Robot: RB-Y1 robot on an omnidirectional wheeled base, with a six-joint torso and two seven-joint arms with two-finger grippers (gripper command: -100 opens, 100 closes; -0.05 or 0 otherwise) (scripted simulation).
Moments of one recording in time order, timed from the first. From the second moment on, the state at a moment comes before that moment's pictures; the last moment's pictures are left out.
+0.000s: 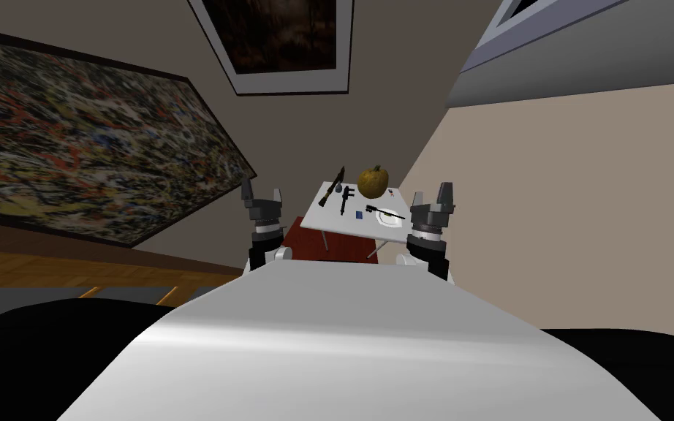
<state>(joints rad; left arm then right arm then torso) 0.51 0.01 -0.01 -2.25 0.06 -0.53 0.10 0.54 -0.04 -0.04 -2.31 -0.01 -0.48 0.01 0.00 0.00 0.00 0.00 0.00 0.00</state>
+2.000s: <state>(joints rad) 0.51 0.01 -0.01 -2.25 0.06 -0.53 0.10 0.68 -0.61 -0.08 -2.02 0.25 -0.43 0.13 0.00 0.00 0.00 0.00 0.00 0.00</state>
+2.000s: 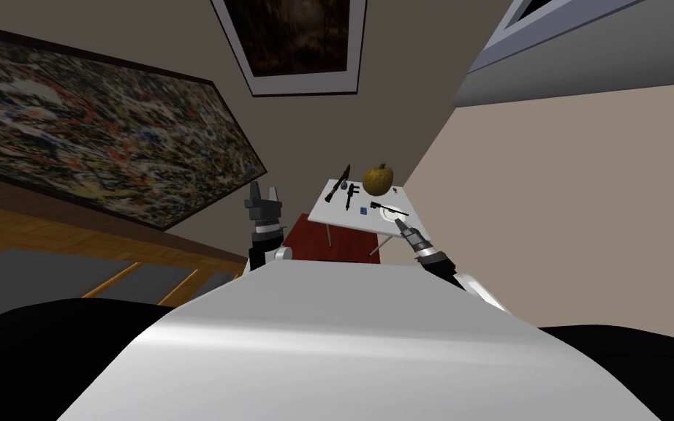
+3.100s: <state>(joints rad) 0.51 0.01 -0.01 -2.25 0.06 -0.53 0.10 0.75 -0.93 -0.08 -1.81 0.40 -0.40 0.21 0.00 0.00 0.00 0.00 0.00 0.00</state>
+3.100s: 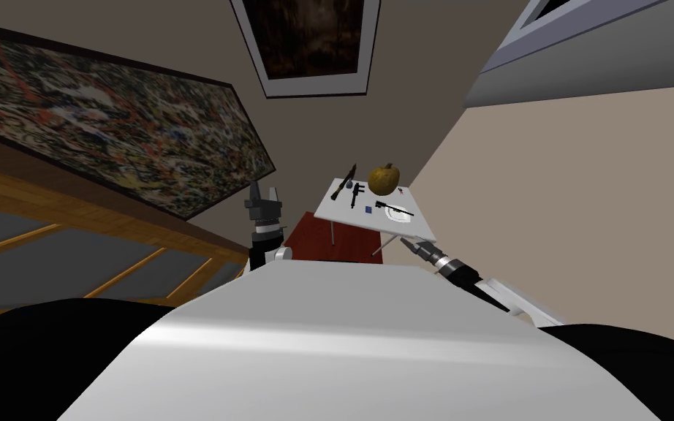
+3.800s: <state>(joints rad) 0.51 0.01 -0.01 -2.25 0.06 -0.53 0.10 0.80 -1.13 -0.06 -1.66 0.49 -0.39 0.25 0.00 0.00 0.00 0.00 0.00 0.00</state>
